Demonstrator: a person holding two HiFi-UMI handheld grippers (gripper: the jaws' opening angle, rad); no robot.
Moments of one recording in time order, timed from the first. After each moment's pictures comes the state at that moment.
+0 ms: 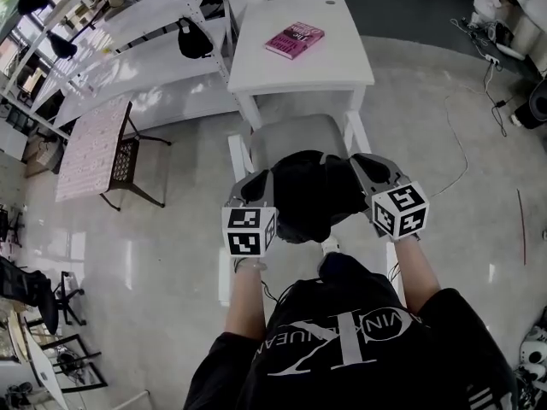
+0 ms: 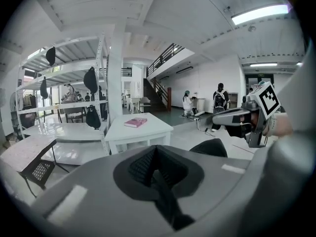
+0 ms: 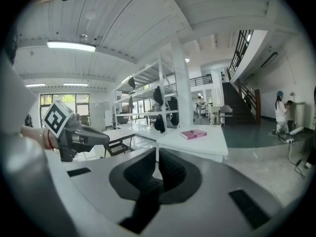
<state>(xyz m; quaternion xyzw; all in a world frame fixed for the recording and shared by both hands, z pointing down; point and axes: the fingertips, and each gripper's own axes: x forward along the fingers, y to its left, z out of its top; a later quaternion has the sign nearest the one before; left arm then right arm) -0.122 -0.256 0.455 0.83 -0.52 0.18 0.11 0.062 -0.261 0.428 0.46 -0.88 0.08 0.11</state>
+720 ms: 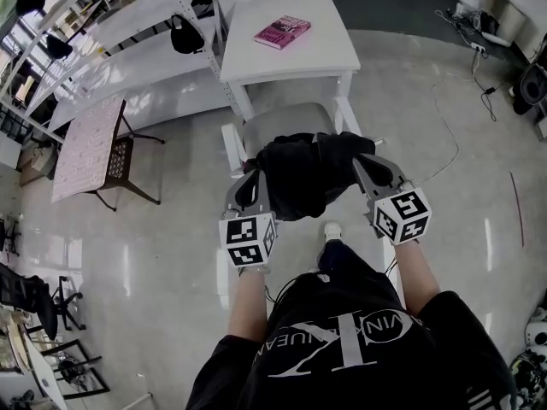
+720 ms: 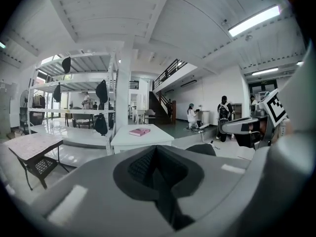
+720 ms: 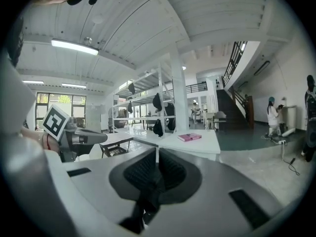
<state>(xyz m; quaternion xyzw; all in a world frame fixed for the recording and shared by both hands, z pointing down) -0.134 -0.181 0.438 0.82 -0.56 0.10 0.08 0.071 -0.172 0.418 0.49 -0.87 0.06 0.08</state>
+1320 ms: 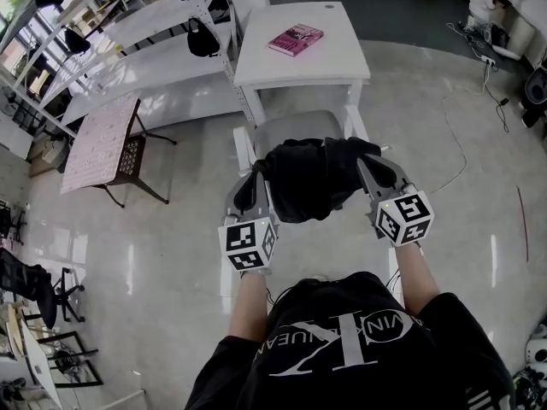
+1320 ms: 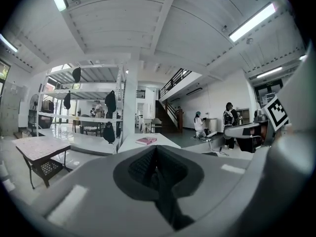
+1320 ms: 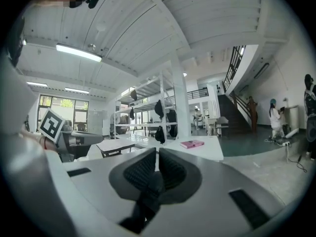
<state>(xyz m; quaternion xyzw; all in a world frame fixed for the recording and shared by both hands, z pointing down) -0.151 -0.163 0.417 0.80 -0.59 0.05 0.05 0.071 -0.168 0.405 0.48 -0.87 0.04 0.05</state>
